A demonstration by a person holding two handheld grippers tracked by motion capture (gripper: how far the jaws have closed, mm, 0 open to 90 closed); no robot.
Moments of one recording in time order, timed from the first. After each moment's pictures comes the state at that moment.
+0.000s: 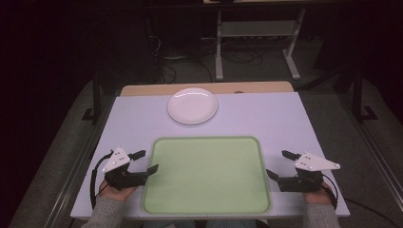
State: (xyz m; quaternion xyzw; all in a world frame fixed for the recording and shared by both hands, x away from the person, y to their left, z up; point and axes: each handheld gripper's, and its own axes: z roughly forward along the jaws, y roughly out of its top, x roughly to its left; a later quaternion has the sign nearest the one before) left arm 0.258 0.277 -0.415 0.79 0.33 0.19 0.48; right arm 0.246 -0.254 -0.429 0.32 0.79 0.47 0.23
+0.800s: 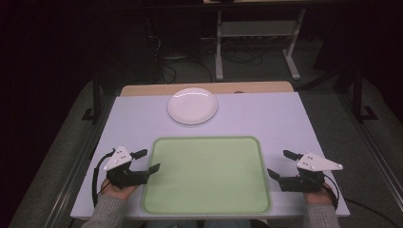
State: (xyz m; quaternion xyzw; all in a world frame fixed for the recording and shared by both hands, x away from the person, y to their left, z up) left arm 0.262 0.271 -0.413 0.79 0.33 0.18 0.48; right arm 0.245 -0.257 -0.428 0.33 0.78 0.47 0.23
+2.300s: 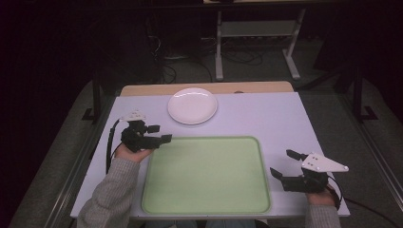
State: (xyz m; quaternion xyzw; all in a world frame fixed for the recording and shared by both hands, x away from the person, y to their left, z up) left arm 0.357 0.242 -0.374 0.79 0.39 0.08 0.47; right arm 0.241 -0.263 -0.425 0.34 0.77 0.49 0.23
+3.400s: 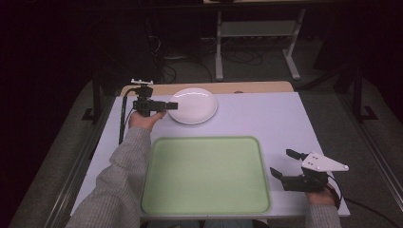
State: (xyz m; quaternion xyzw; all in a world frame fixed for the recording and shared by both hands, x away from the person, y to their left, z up) left arm 0.463 0.228 -0.361 0.72 0.52 0.02 0.45; right arm 0.243 -0.263 -0.425 0.33 0.77 0.49 0.23
